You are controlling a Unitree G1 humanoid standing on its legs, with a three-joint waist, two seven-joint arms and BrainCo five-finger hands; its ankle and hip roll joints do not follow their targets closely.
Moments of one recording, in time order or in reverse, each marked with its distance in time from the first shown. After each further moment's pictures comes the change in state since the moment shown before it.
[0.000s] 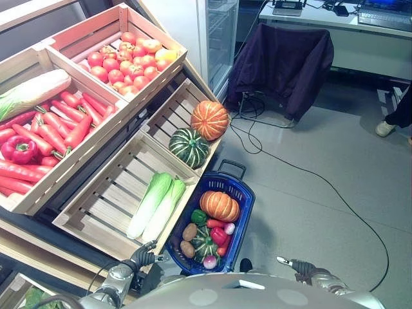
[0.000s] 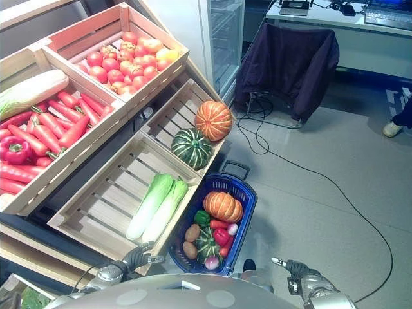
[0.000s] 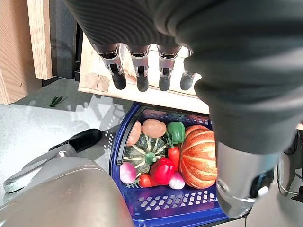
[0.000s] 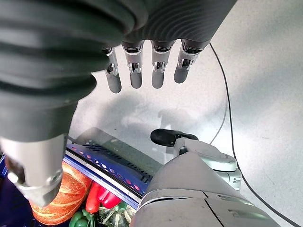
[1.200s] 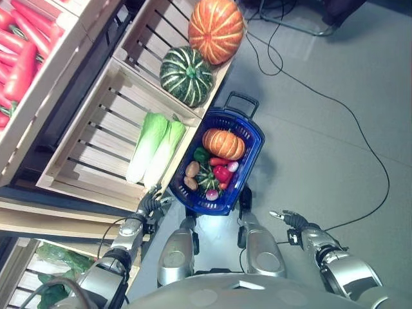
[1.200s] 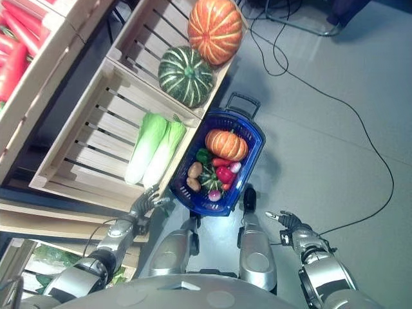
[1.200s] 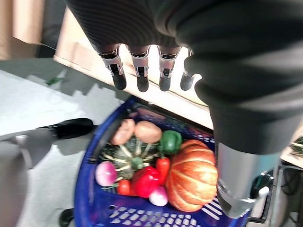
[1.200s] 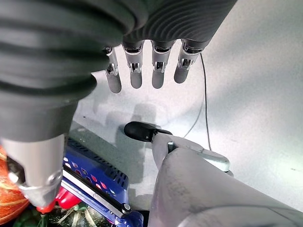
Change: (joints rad) left arm -0.201 -0.009 0.001 -0.170 -0.309 -0.116 0.080; right arm -0.245 -0.022 0.076 -0.049 0.076 -0.016 -0.045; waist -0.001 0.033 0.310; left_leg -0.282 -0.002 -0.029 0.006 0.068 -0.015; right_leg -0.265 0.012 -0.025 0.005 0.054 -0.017
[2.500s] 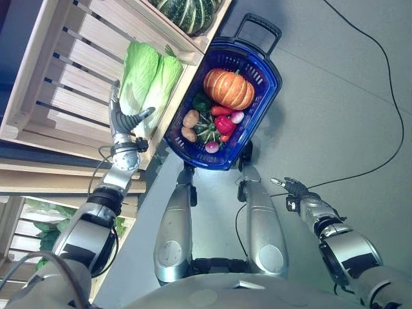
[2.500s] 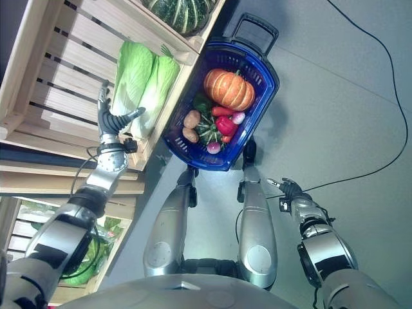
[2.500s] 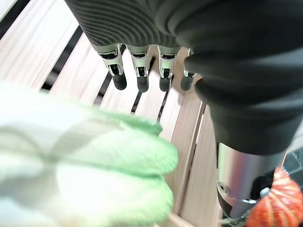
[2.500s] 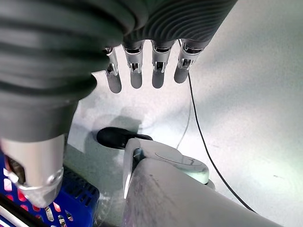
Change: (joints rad) left arm -0.417 0.203 -0.021 -0.237 0.357 -0.042 0.776; right arm -0.189 -0.031 0.046 -0.019 0.118 0.013 -0.041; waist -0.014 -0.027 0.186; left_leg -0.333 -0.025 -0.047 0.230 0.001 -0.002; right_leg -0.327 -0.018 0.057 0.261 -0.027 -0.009
